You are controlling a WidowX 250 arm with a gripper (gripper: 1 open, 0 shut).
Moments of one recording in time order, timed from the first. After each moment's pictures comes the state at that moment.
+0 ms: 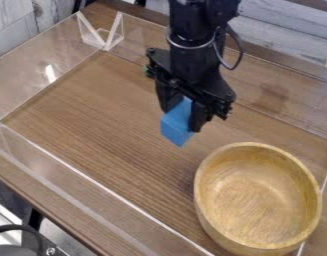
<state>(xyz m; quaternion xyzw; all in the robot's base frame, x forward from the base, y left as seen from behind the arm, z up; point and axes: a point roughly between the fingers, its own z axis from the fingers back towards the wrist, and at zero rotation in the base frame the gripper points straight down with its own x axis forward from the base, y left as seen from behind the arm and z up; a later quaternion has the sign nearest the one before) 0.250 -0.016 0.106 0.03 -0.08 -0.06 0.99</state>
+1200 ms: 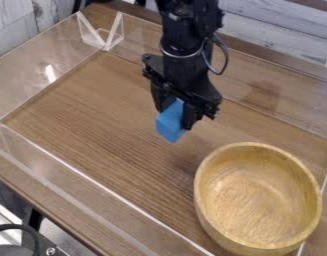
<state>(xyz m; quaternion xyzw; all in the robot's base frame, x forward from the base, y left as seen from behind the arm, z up) 0.268 0.005 0.081 0.04 -0.09 -0.05 0.99</state>
